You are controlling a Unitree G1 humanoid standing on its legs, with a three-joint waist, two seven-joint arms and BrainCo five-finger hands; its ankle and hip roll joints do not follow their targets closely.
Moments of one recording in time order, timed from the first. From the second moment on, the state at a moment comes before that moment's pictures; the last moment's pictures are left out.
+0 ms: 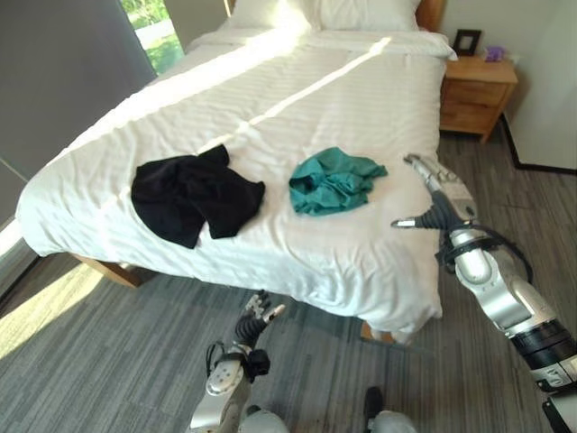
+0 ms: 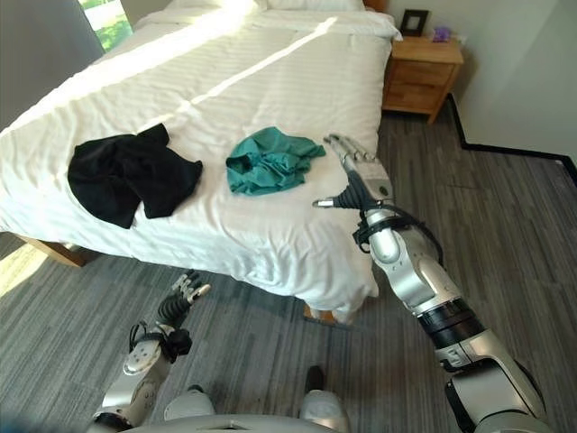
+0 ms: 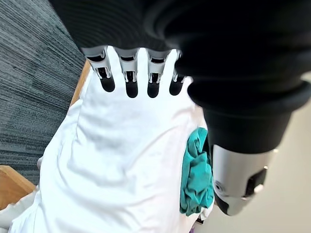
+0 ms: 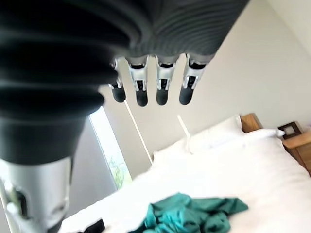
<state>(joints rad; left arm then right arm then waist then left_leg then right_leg) 0.13 0.24 -0.20 0.39 -0.47 -0.15 0.06 -0.48 -0.65 0.45 0.25 -0.50 0.00 -0.25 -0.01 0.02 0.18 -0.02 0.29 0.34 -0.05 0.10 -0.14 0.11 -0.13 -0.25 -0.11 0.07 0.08</state>
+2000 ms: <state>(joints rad) -0.18 0.57 0.08 0.68 -0.21 -0.17 0.39 -0.80 -0.60 0.38 0.28 -0.23 0.03 -0.31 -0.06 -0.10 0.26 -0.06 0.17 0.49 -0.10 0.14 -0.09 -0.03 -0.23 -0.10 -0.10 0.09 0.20</state>
